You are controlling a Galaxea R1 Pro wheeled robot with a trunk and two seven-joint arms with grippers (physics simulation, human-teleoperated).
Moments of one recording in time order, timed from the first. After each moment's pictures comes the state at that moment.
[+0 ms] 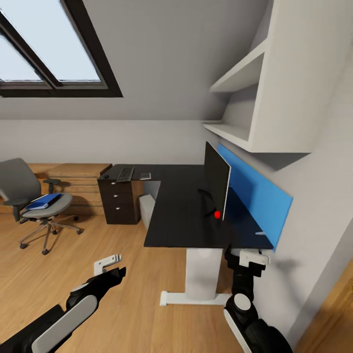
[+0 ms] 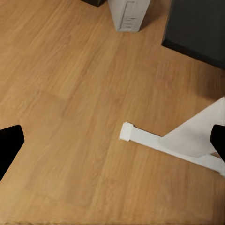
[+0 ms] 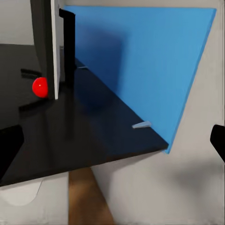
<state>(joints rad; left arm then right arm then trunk) -0.43 0.46 -0.76 -1.46 1.24 0.21 0.85 -0.28 -0.04 0.39 -1.30 -0.08 0.04 -0.80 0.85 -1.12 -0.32</state>
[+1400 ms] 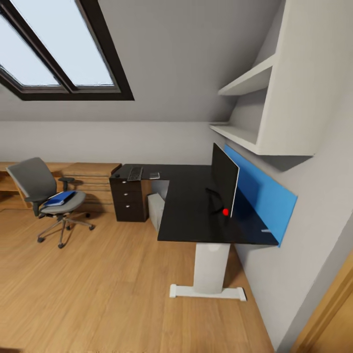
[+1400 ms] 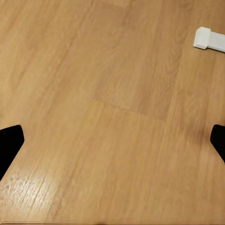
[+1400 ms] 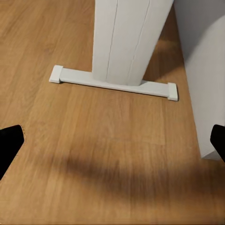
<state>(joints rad) -0.29 0.01 -1.00 -0.02 1.24 -0.50 0.06 -0.28 0.11 0.38 -0.02 -0.10 -0.70 -0.30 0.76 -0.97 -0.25</state>
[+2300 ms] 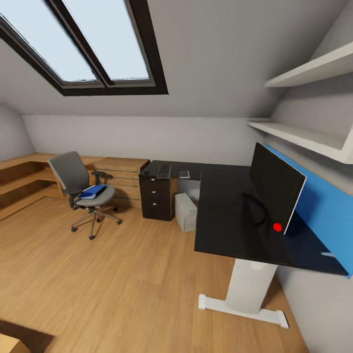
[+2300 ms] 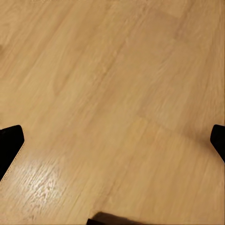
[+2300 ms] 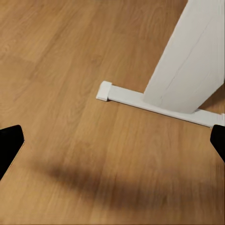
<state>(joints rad) -0.29 0.01 -1.00 -0.02 1.23 -0.48 0.06 -0.28 0.11 0.38 -0.02 -0.10 -0.70 -0.30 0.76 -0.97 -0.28</state>
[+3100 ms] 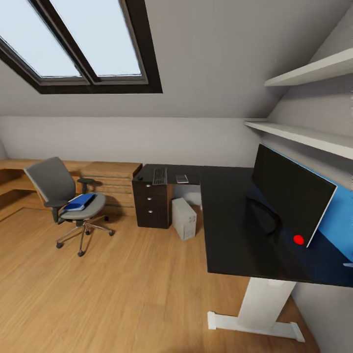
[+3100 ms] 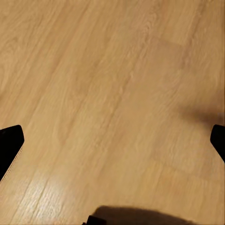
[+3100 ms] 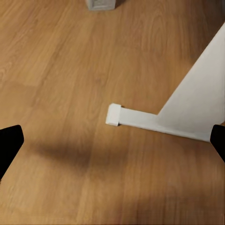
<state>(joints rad) -0.29 0.01 -1.00 -0.02 1.23 -0.47 0.06 -0.28 0.10 0.38 -0.02 -0.10 -0.70 -0.30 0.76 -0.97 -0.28</state>
